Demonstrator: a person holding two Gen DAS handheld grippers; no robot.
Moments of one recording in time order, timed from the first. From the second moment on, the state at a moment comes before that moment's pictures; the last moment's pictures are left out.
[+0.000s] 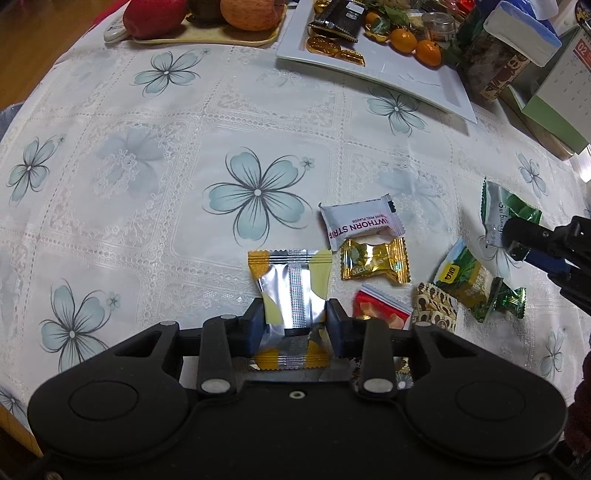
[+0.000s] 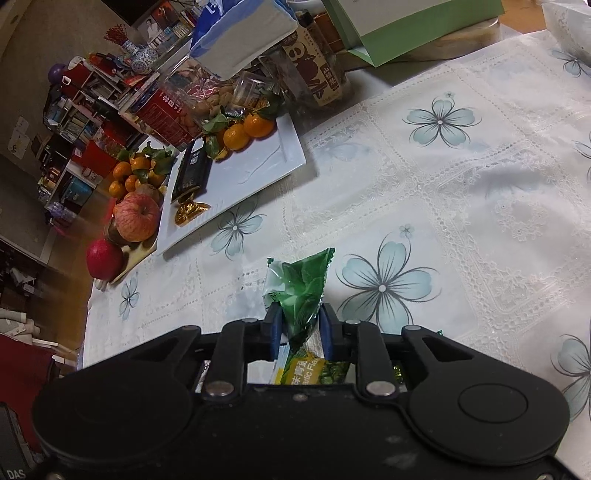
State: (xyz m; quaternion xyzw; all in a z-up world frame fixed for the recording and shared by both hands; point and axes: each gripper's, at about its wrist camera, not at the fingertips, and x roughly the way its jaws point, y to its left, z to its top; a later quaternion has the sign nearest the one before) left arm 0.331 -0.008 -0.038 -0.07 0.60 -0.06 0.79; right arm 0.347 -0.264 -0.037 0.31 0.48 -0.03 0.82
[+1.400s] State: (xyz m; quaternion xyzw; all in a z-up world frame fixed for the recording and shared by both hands) left arm 0.126 -0.004 0.035 -0.06 0.61 -0.10 0.79; right arm 0.085 -0.223 0.045 0.26 0.51 0.00 0.82
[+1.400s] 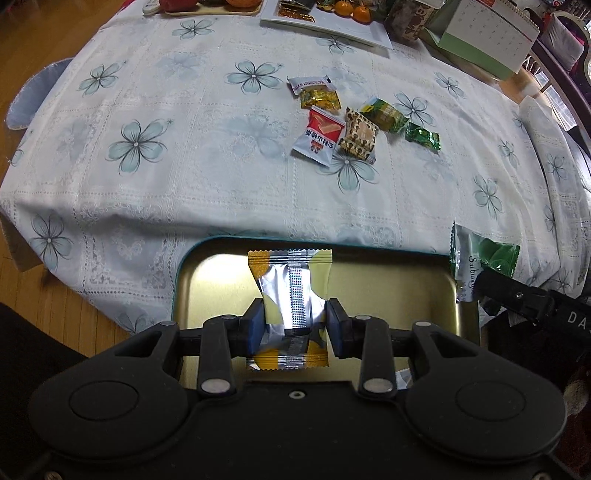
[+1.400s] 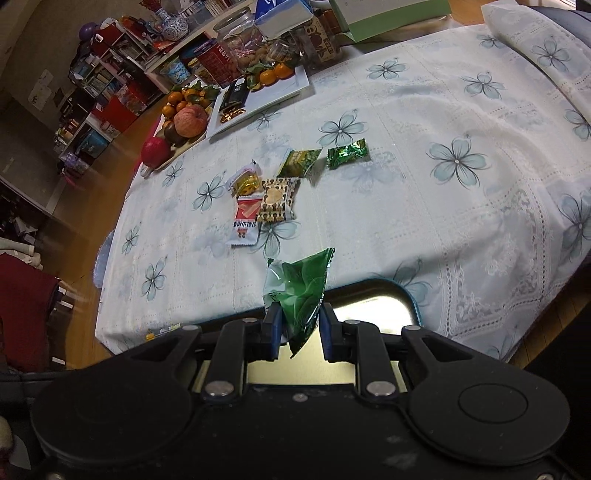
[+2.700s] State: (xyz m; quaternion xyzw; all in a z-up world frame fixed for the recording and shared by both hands) left arm 0.093 -0.024 0.005 -0.06 0.65 -0.11 0.74; right arm 0.035 -0.217 0.021 0.20 0.58 -0.03 0.79
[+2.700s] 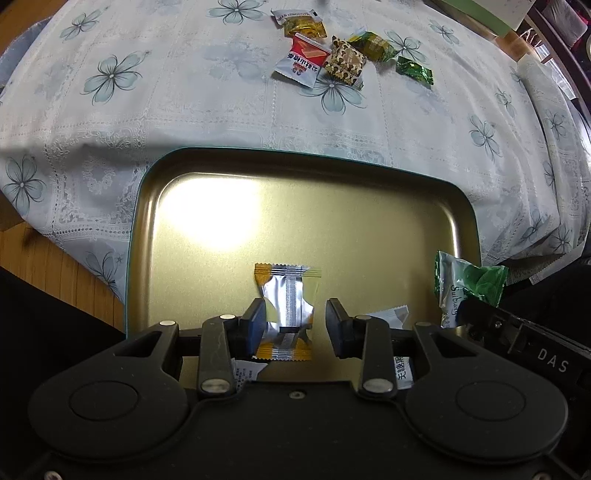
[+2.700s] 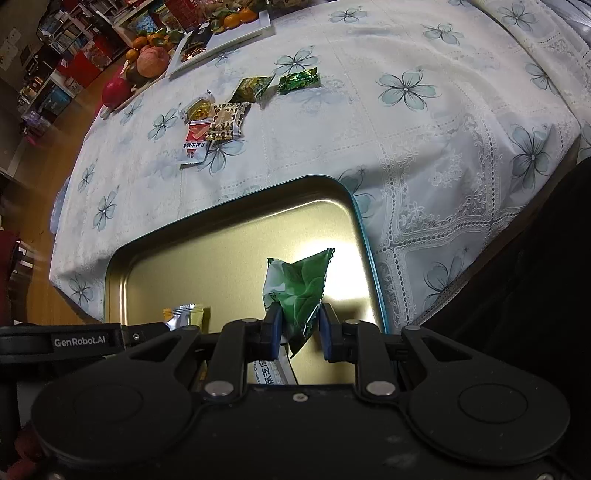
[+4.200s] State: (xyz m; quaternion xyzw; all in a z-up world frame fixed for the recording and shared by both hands) left arm 0.206 -0.026 0.015 0.01 0.62 -0.07 0.78; right arm 0.168 -0.238 0.019 0.19 0.56 -0.02 0.80
